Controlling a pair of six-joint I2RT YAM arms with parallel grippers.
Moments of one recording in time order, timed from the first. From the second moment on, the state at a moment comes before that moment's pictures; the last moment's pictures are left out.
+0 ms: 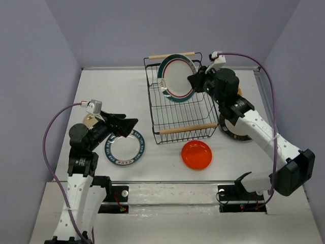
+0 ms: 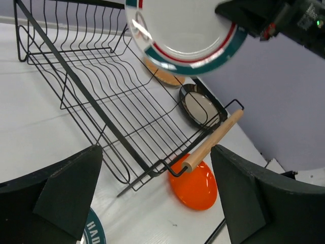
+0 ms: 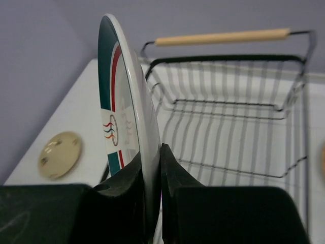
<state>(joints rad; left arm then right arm) -0.02 0.53 0.58 0.01 0.66 -0.59 0.56 1.33 1.26 -0.04 0.01 0.36</state>
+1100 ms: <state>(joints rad) -0.23 0.44 0.57 -0.21 0.41 -0.41 0.49 1.96 1.58 0.01 0.68 -0.23</state>
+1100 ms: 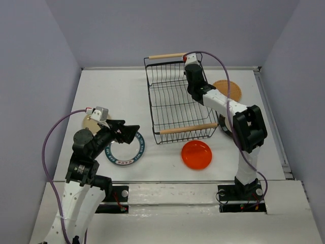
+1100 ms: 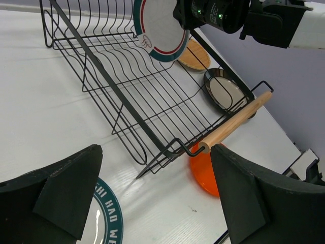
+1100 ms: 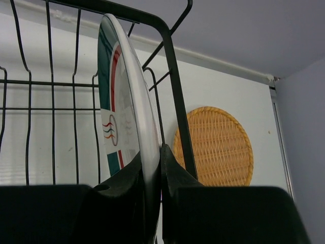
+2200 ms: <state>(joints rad) -0.23 0.44 0.57 -0.21 0.39 -0.41 0.43 1.99 1.58 -0.08 0.63 0.08</state>
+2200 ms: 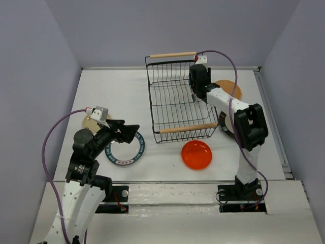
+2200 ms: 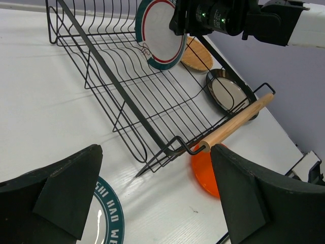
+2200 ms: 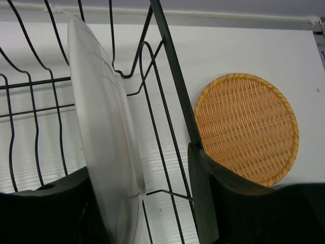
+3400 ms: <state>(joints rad) -0.16 0.54 0.57 -0.31 0.03 -0.52 0.58 1.21 1.07 -0.13 -0.14 0.37</state>
